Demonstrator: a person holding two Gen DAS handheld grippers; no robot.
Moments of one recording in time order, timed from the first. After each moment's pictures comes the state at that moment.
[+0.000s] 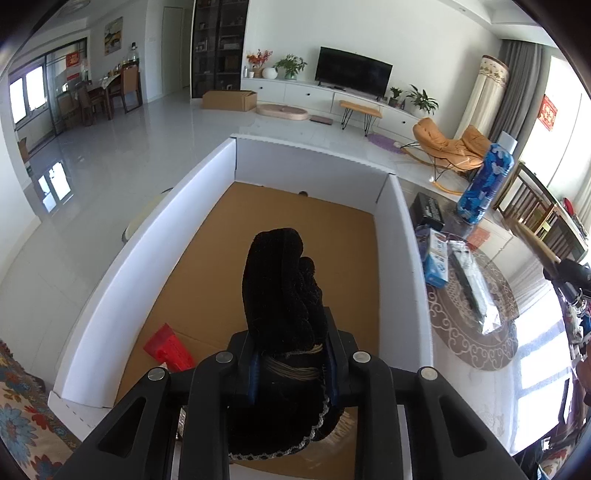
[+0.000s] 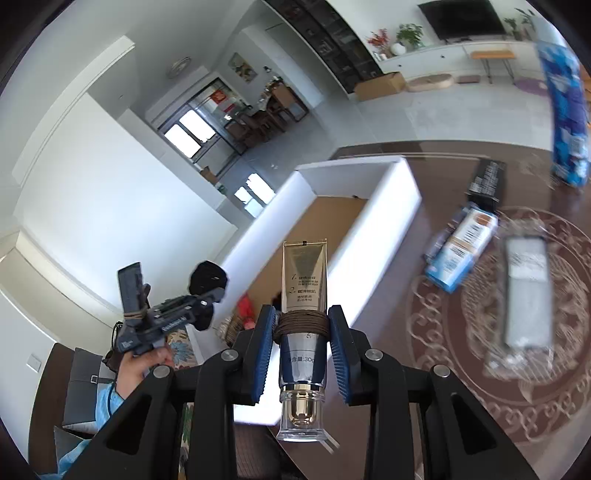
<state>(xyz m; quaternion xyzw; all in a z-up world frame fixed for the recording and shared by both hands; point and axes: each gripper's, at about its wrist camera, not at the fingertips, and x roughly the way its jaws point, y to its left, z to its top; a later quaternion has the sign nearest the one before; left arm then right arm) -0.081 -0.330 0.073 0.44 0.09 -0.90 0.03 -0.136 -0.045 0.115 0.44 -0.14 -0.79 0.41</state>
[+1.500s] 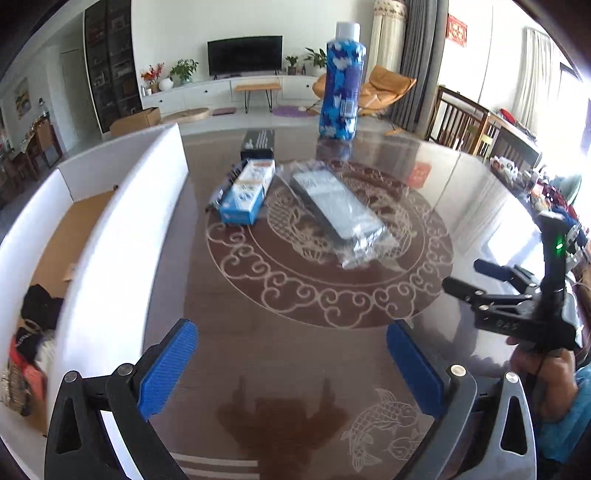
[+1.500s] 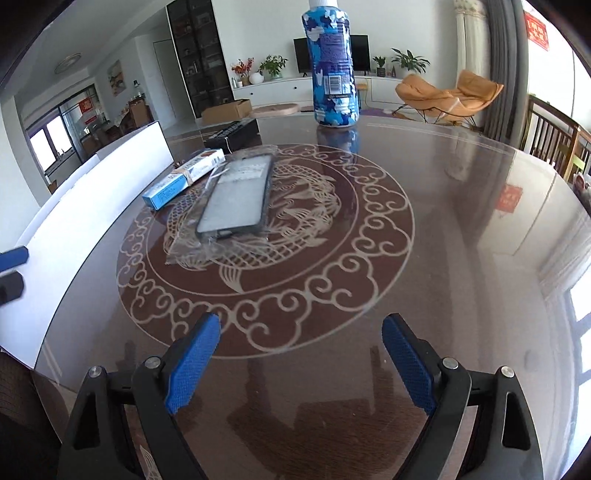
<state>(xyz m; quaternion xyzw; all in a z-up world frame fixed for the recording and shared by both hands) -0.074 -0.038 0.004 0.45 -0.04 -0.89 -0.10 -0.076 0.174 -0.053 0.42 -0.03 -0.90 0.08</state>
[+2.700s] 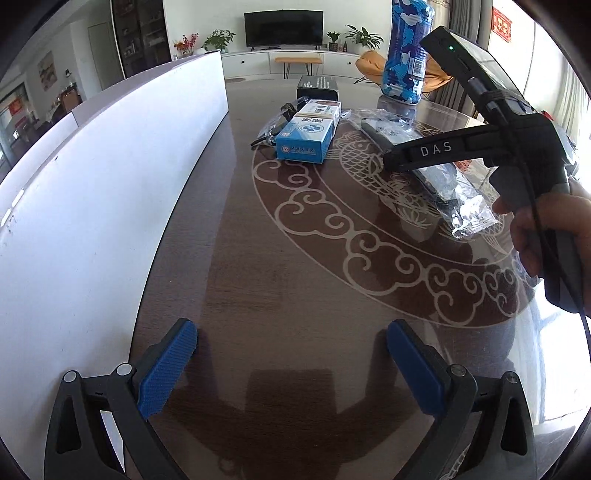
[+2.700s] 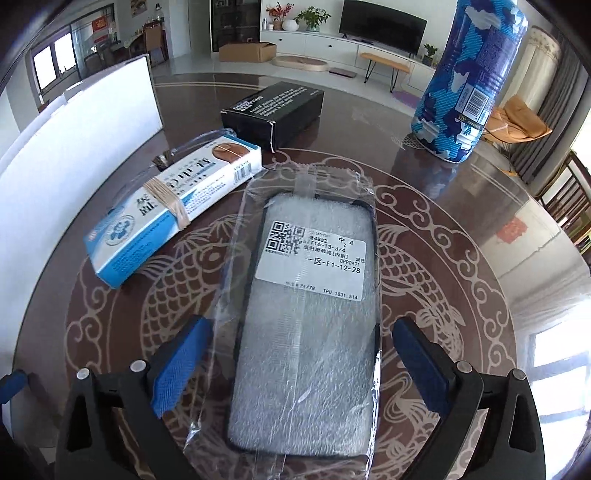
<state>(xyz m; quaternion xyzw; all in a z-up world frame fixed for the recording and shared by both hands) -0.110 -0.081 -0.069 0.48 -0.02 -0.88 -0.03 -0.262 0.035 -0.070 0.49 0.11 -0.86 0.08</state>
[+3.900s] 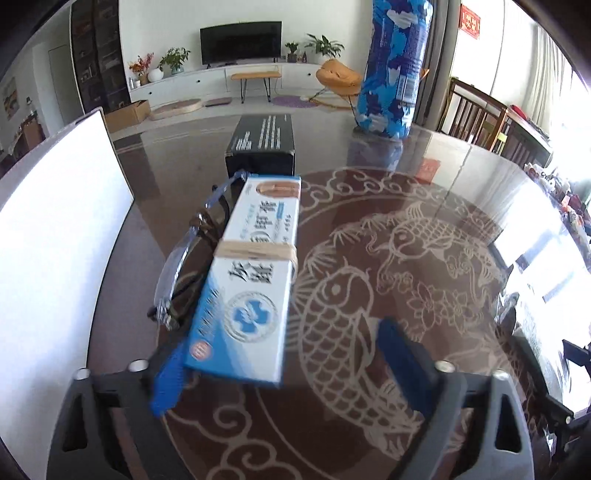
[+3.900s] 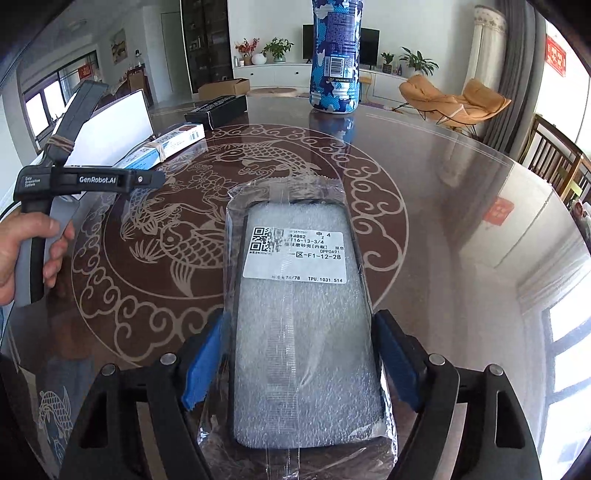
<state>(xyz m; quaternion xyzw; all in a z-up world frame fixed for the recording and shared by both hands) -0.268 -0.040 -0.061 0.44 -0.03 -0.89 -0.11 -0.106 0.172 -0.071 0.44 0.04 -0.89 0.07</state>
